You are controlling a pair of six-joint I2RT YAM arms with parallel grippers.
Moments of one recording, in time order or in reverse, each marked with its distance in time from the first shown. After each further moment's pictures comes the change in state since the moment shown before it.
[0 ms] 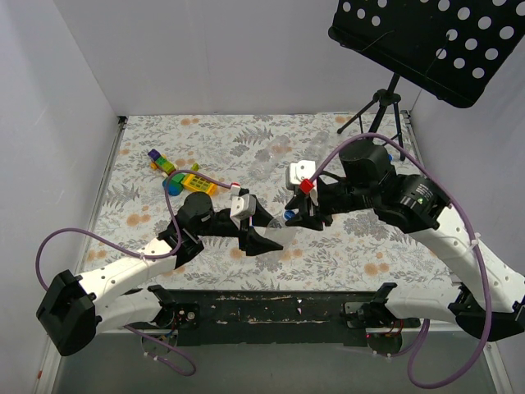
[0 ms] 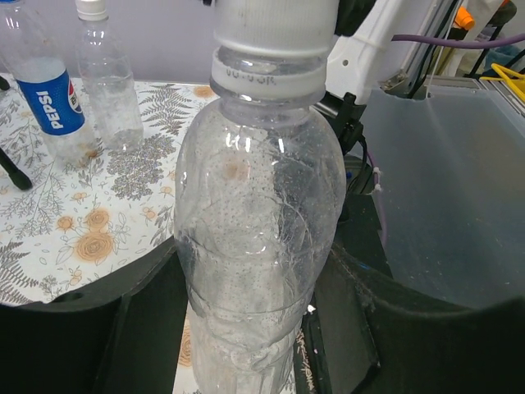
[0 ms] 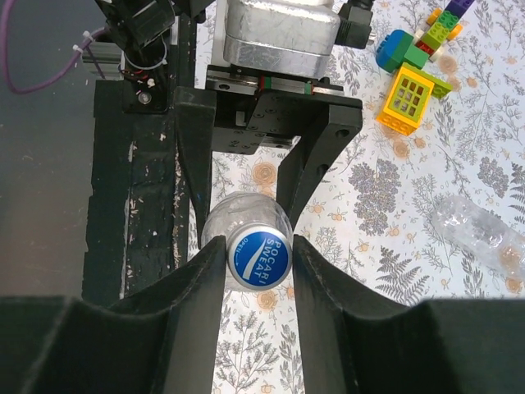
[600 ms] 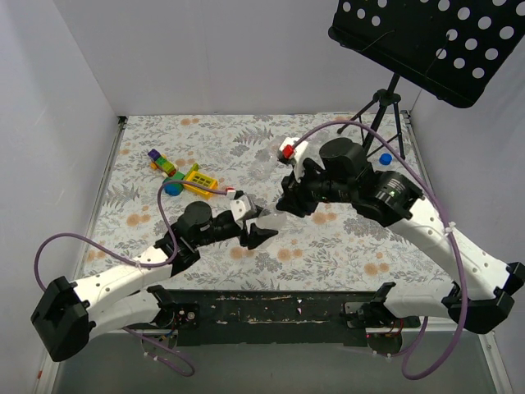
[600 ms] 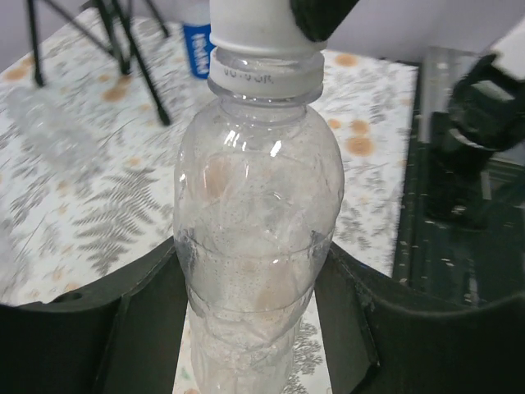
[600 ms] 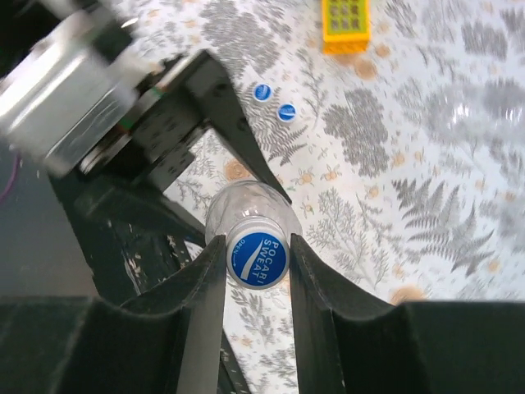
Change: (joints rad) left arm -0.021 -0.066 -0.061 -0.059 -0.327 0.114; right arm -0.005 0.066 -0.054 0.121 0.244 0.338
